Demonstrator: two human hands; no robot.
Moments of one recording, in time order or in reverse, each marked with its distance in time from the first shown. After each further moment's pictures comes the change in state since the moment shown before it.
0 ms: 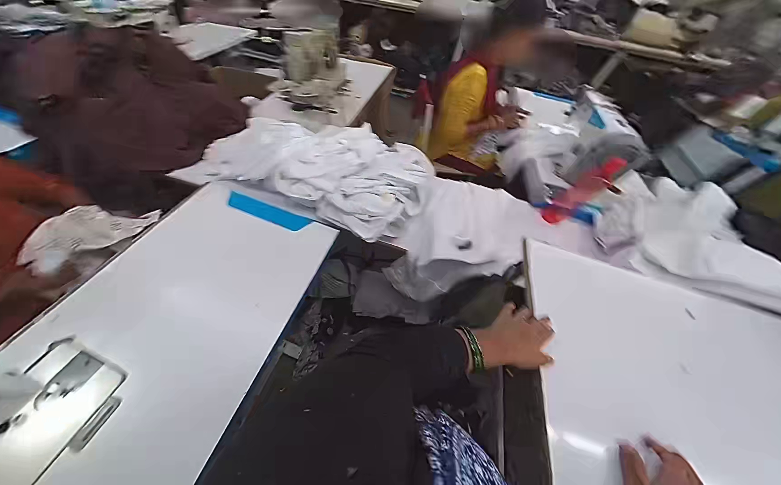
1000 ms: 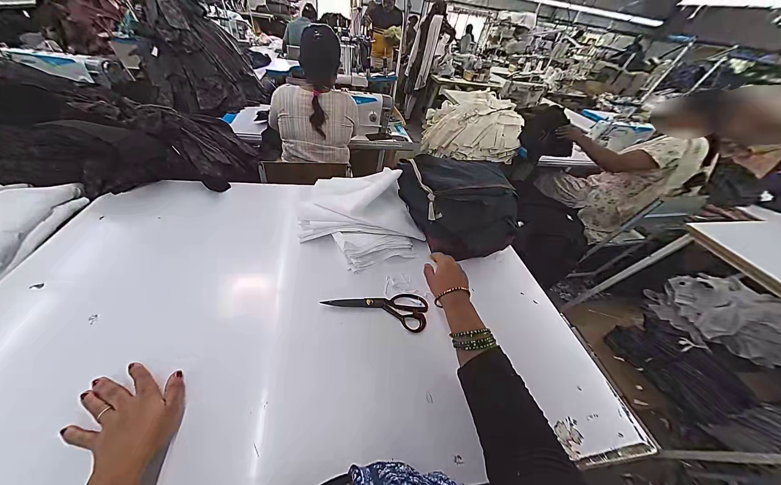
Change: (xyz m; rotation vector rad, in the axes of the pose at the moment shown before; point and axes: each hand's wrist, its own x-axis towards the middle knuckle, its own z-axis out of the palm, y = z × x) left_hand 0.052 0.133 0.105 0.307 -0.081 0.187; right_hand -0.309 0.181 -0.198 0.037 0.332 1.358
